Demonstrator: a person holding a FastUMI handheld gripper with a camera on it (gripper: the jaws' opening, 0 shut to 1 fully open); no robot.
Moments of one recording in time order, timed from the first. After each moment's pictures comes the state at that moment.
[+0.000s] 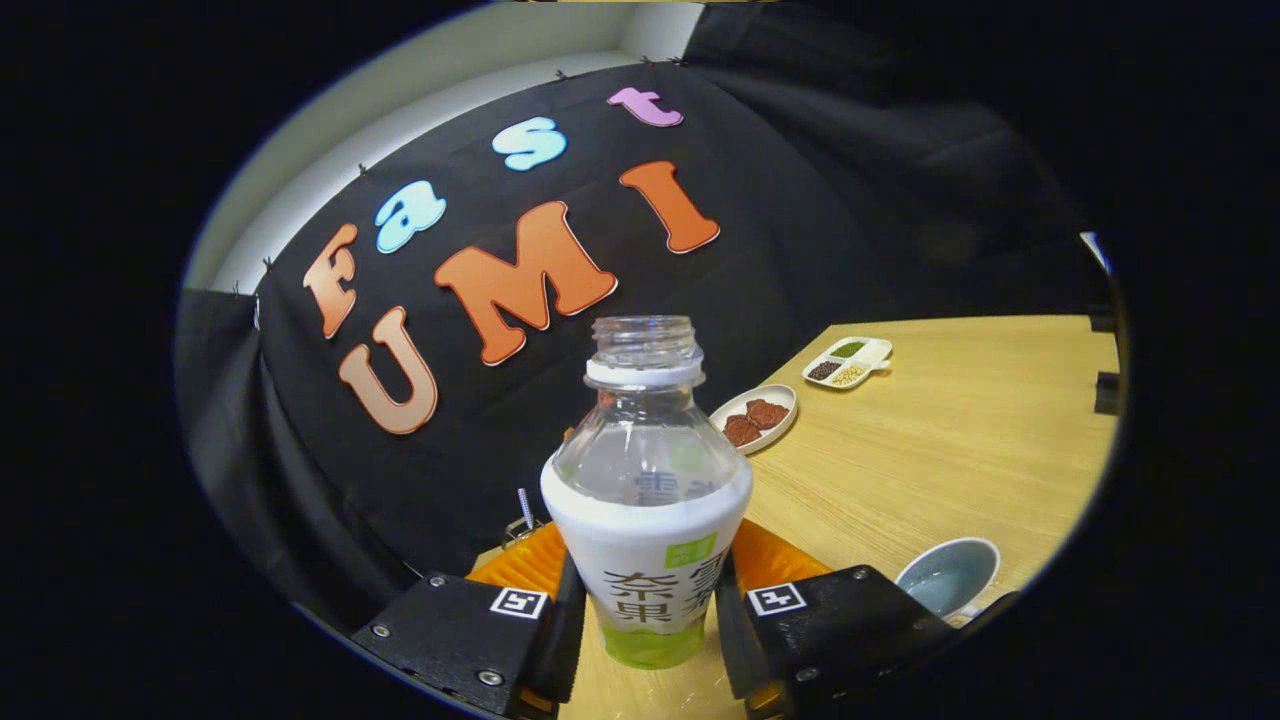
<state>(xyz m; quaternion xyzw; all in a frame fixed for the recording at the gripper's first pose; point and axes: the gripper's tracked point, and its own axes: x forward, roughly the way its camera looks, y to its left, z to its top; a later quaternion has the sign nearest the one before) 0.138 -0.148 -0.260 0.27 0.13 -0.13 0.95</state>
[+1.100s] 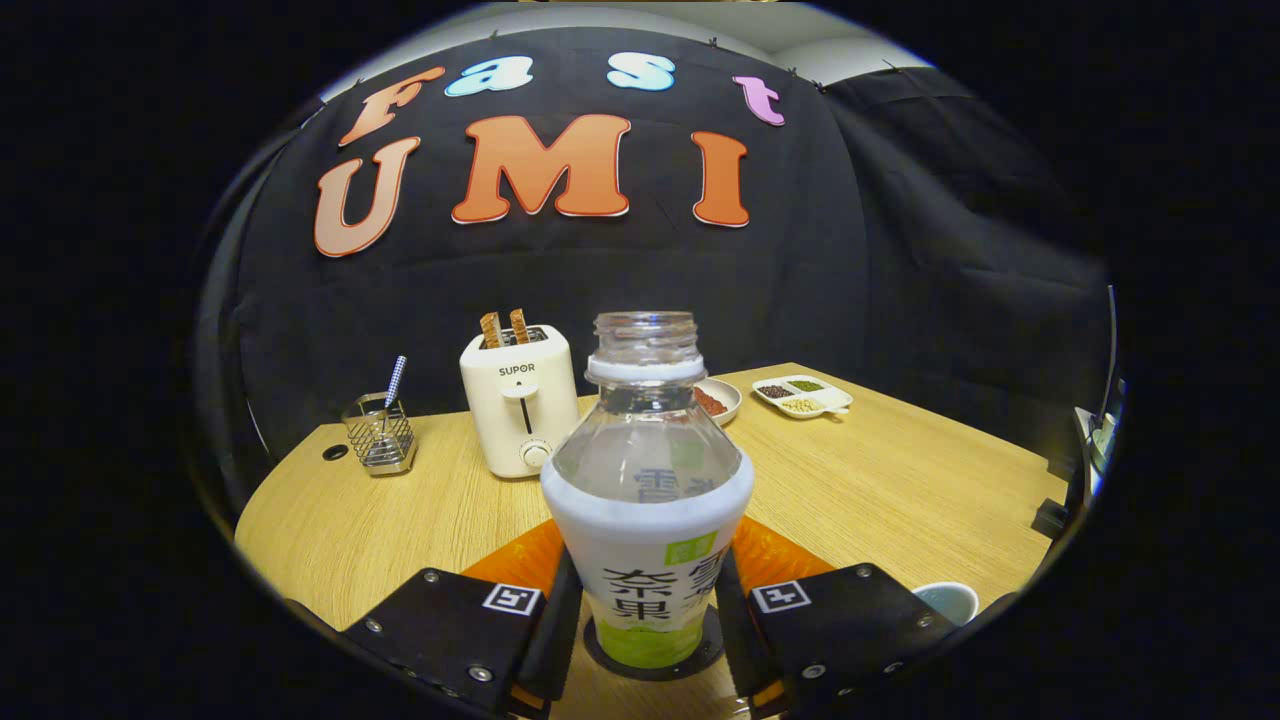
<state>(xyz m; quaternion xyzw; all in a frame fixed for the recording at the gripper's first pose) 0.158 -0.166 -0.364 0.04 0.21 -0.20 0.96</state>
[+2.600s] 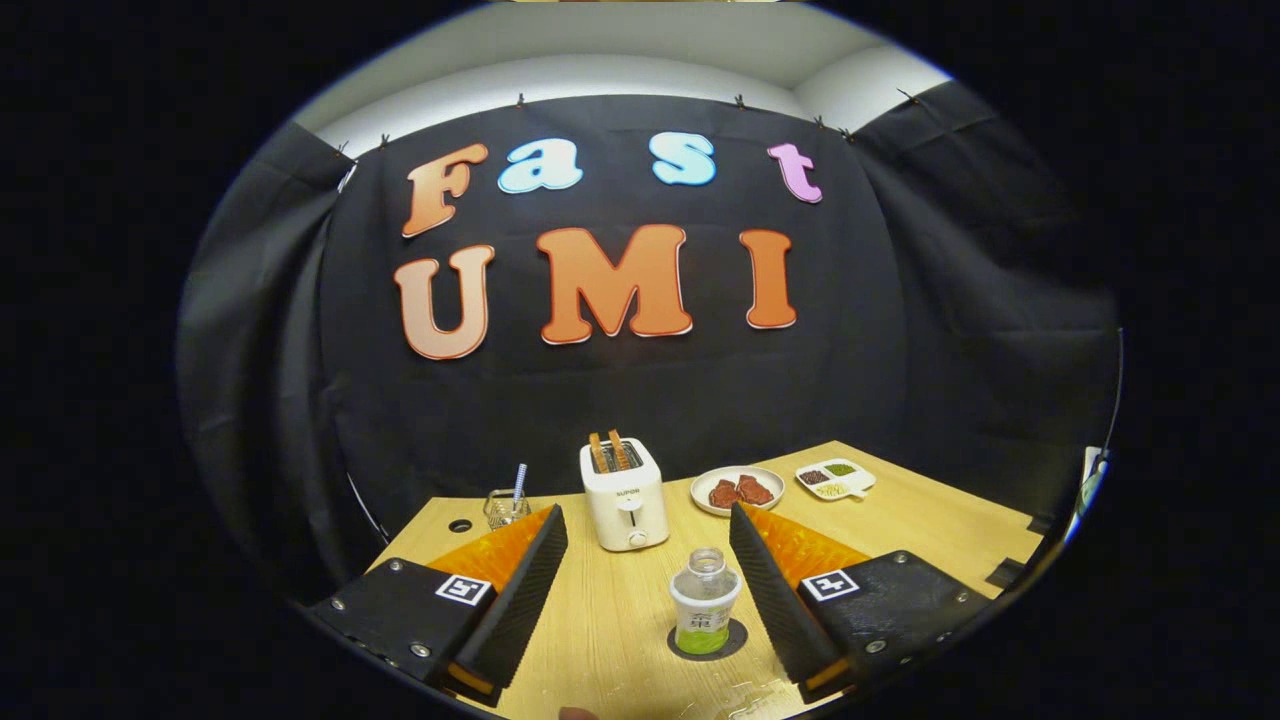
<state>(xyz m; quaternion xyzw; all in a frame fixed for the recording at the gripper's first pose) 0.098 -0.090 -0.148 0.05 0.12 -0.11 0.99</state>
